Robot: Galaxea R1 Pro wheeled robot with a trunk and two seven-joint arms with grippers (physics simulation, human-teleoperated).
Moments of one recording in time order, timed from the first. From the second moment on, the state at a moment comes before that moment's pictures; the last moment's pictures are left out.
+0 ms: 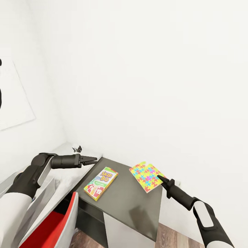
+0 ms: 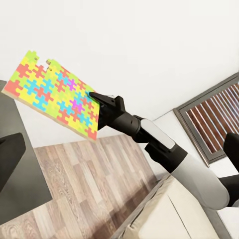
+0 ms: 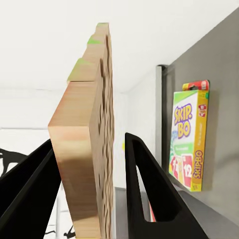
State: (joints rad) left arm -0.79 0.30 -0.10 -1.00 0.29 1.04 -1.40; right arm -0.46 -0.03 -0.41 -0.86 -0.83 0.86 0.58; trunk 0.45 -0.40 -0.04
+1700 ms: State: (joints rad) left arm -0.79 0.30 -0.10 -1.00 0.30 1.04 -1.40; right arm -0.46 -0.02 -0.41 -0.86 -0.82 0.86 0.58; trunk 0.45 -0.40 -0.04
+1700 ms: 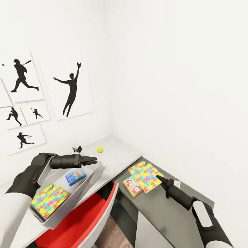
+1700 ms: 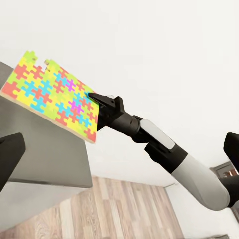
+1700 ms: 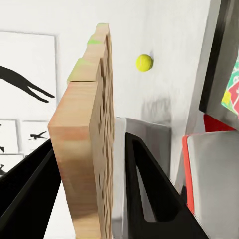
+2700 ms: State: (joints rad) left arm -0.79 0.30 -0.09 -1.00 0.30 1.04 -1.43; right arm -0.46 -0.02 -0.41 -0.86 -0.82 0.86 0.58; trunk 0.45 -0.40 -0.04
